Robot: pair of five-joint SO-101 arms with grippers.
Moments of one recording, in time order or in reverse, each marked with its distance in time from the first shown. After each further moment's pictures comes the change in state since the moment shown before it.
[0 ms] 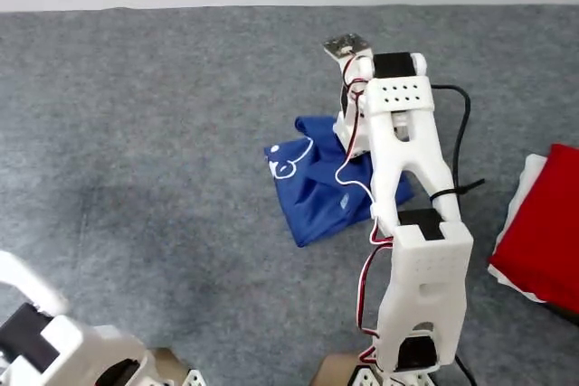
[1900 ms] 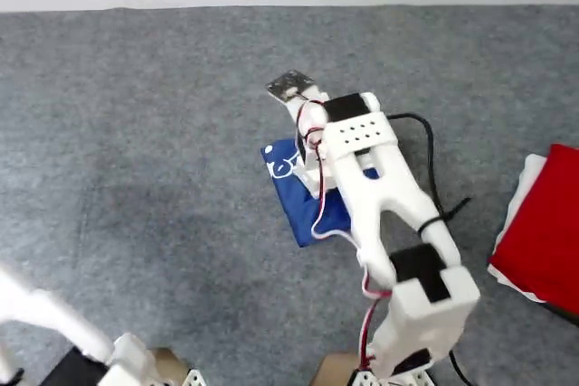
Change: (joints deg) left arm 0.0 -21.5 0.0 11.8 -5.3; right arm -10.7 -18.7 32.9 -13.0 0.9
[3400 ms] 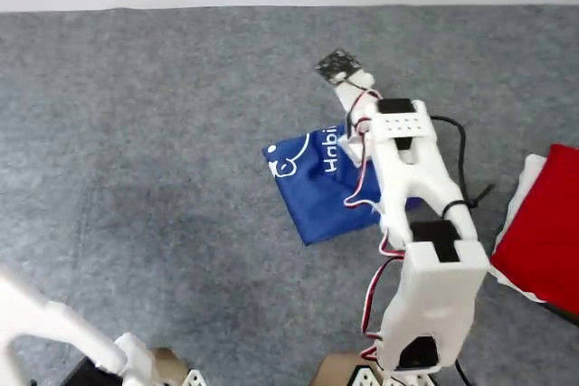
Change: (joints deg) left arm 0.0 -4.7 0.0 0.2 -2.2; right arm 13.6 10.4 0.3 -28.0 14.5
